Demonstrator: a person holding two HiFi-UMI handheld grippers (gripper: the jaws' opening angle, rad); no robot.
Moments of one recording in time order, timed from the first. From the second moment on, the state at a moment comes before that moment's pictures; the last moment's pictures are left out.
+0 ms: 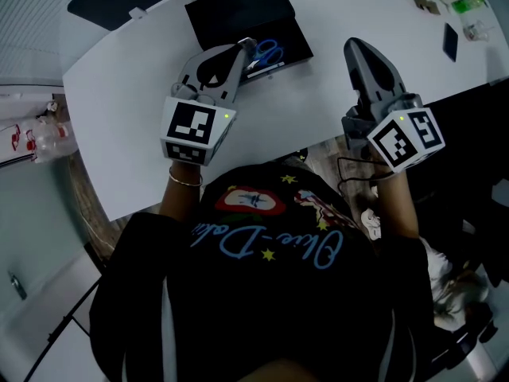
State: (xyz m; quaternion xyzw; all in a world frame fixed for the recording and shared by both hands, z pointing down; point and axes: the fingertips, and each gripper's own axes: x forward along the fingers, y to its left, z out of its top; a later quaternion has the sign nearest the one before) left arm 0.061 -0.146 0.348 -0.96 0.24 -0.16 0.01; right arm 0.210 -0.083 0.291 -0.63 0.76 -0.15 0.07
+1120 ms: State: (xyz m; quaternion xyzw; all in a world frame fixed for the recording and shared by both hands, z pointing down) left arm 0.055 -0.134 0.314 -0.96 0.25 -0.11 0.00; right arm 0.181 -0.097 0.281 -0.58 0.80 -0.13 0.05
